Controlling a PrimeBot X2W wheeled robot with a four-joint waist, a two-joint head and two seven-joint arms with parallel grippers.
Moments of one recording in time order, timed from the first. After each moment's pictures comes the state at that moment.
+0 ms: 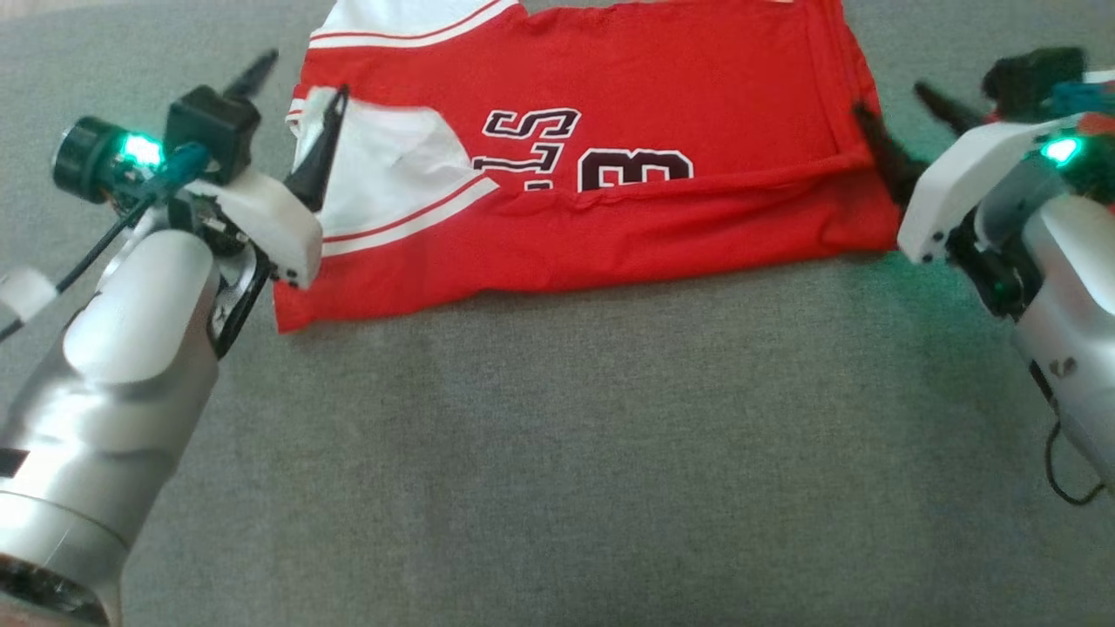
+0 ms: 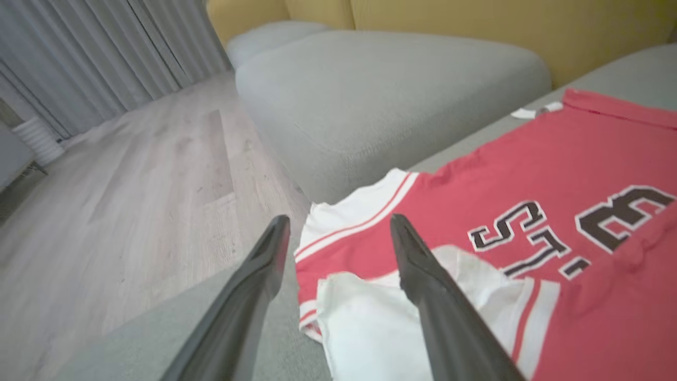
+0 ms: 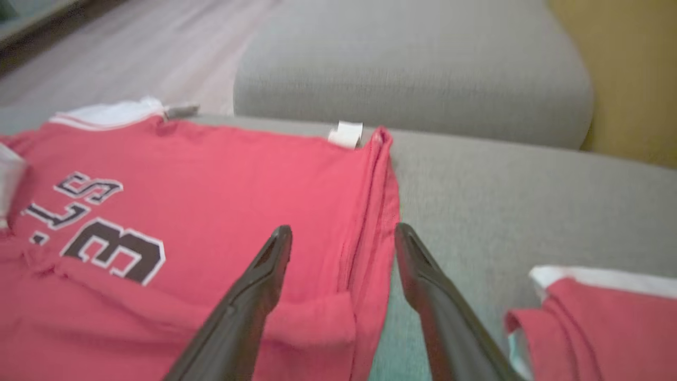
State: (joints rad) left arm -0.92 0.37 -0.74 0.74 -0.45 -0.06 -0.08; right arm -0.91 -0.42 0.74 0.87 0.73 0.13 0.05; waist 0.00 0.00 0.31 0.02
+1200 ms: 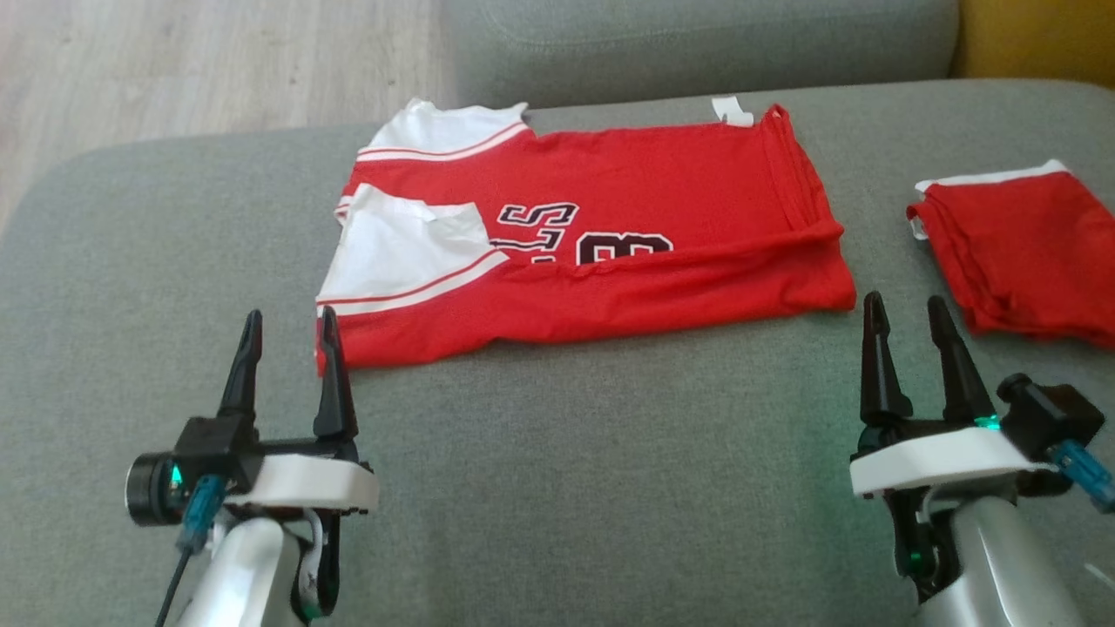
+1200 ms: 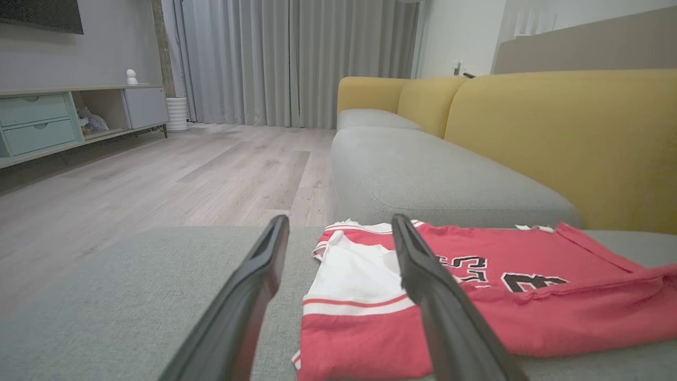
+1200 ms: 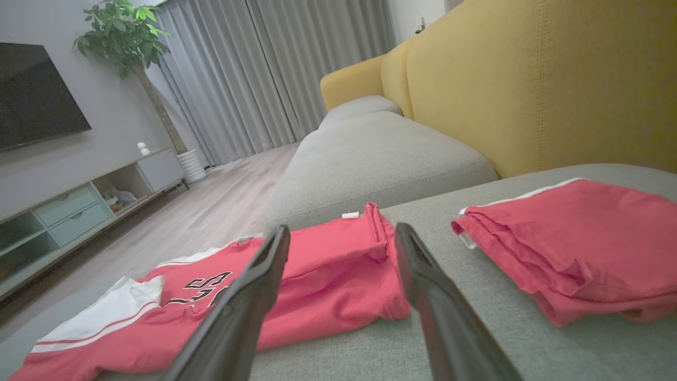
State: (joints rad) left arm -0.21 0.15 -0.26 0.31 -0.32 0.14 -0.26; right arm -0.15 -0.05 0.02 0.35 0.31 0.13 -0.25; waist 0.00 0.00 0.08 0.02
